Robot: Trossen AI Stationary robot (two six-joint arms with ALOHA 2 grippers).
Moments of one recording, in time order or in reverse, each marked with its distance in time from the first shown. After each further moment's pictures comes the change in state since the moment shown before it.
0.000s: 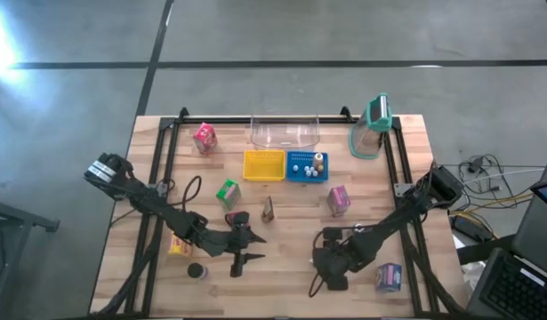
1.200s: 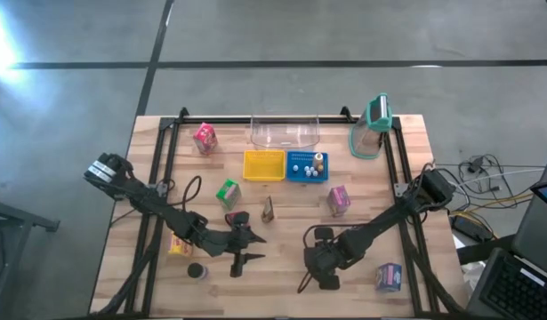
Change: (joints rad) left arm 0.000 0.000 0.000 0.000 0.000 0.000; right arm -0.058 0.074 0.048 0.053 -0.056 -0.066
